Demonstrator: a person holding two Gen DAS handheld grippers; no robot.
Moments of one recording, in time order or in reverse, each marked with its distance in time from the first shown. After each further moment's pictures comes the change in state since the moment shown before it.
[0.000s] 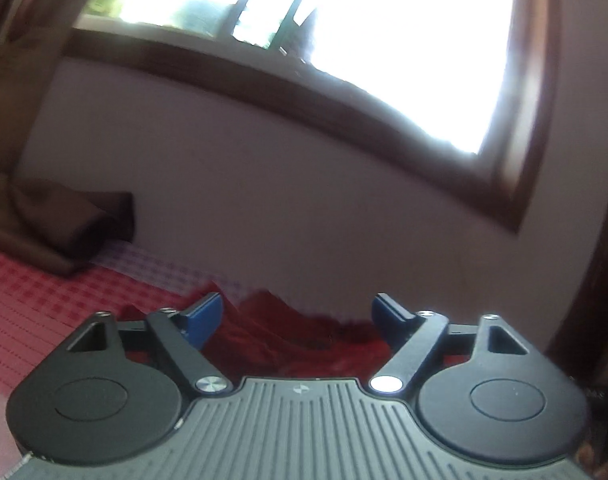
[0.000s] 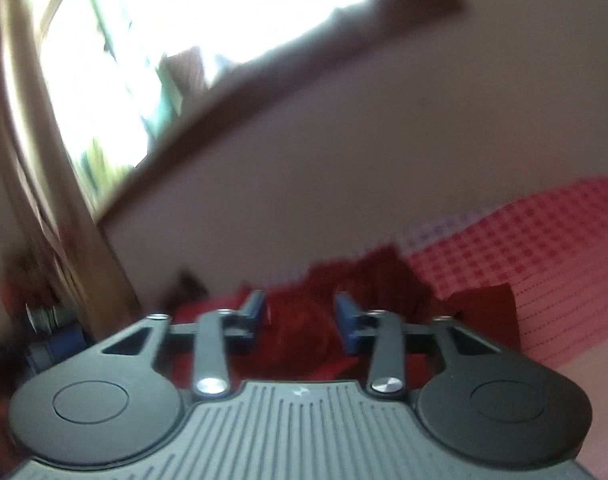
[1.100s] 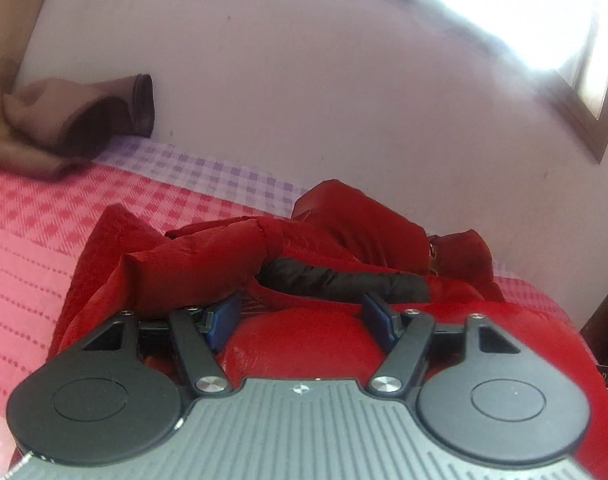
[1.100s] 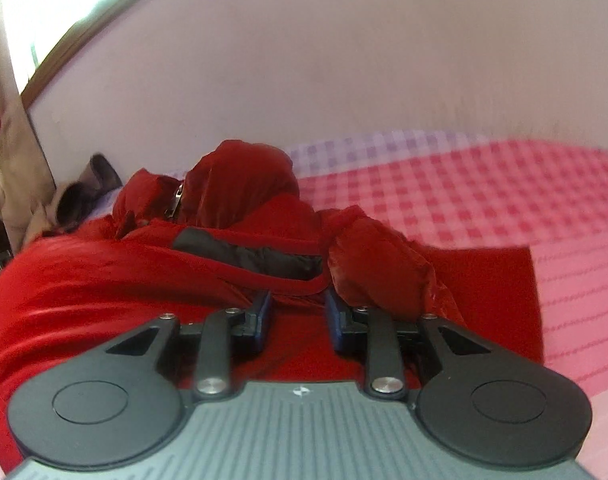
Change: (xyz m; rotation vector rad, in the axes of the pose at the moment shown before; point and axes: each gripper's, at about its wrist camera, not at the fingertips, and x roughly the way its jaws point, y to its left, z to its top) left arm 0.118 0.060 -0.059 -0.052 0.229 0.114; right arm 0.098 -0.053 -0.033 0.001 0.243 -0.124
